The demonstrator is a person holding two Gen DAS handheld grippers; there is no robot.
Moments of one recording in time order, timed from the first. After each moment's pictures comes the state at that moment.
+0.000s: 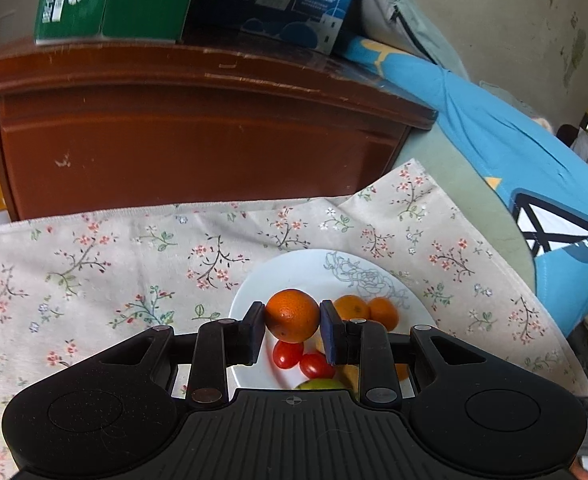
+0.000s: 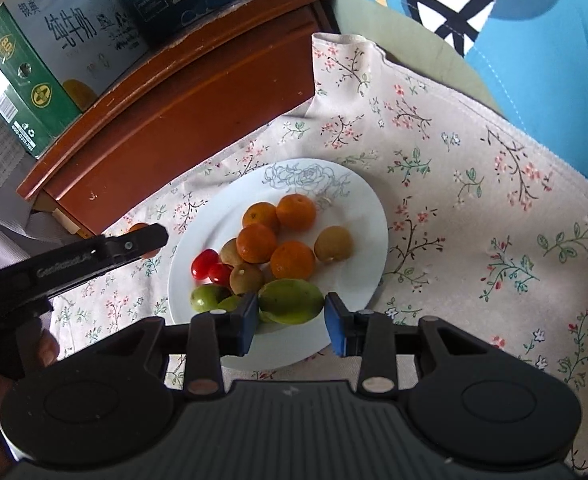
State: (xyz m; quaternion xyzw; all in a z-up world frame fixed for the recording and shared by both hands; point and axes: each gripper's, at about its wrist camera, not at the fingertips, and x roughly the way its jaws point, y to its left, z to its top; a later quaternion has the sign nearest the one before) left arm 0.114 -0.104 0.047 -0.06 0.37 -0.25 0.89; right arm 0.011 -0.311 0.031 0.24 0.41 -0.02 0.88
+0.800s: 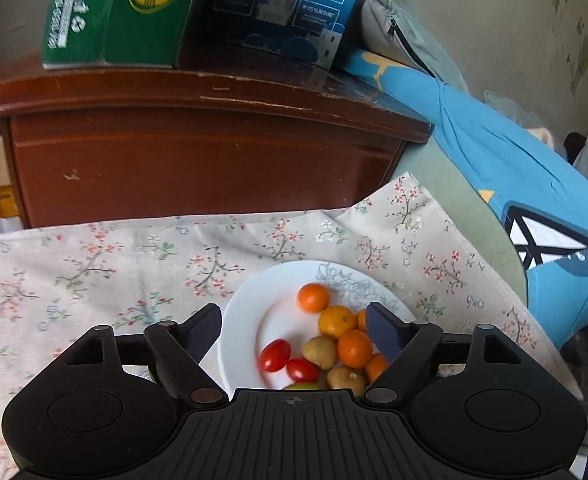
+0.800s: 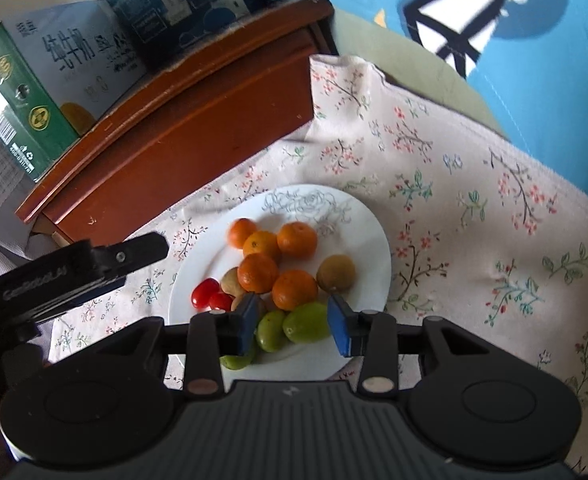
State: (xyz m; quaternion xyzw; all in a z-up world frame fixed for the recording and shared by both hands) left arm 0.096 -0.111 0.067 -0.05 0.36 -0.22 0.91; right arm 0.017 -0.312 0.037 0.24 0.37 -0.03 0.90
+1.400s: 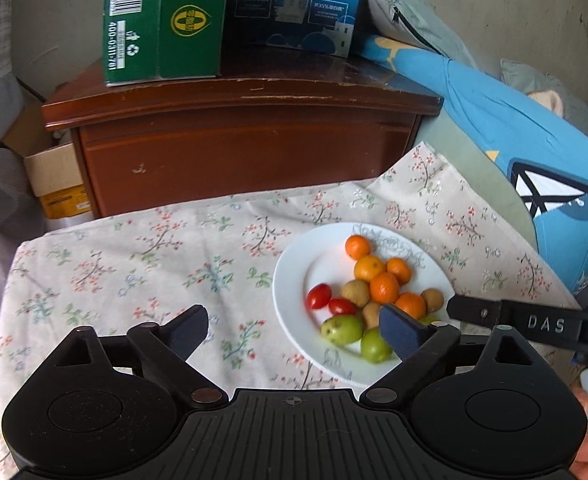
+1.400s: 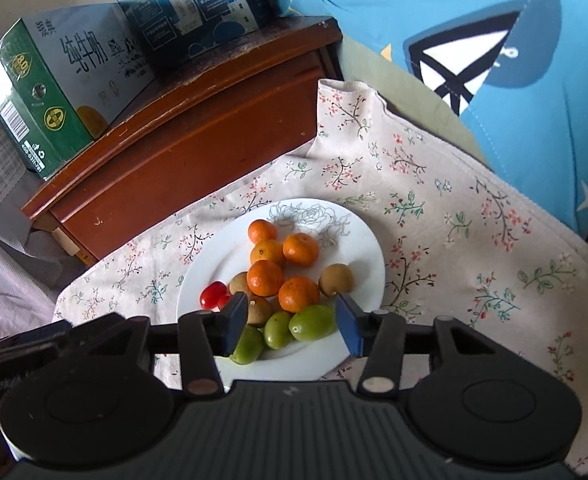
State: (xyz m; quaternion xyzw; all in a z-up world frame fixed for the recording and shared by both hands) left arm 0.041 -0.093 0.089 0.01 0.38 -0.17 0.91; right arm 0.001 -0.299 0.059 0.22 0.37 -0.05 0.90
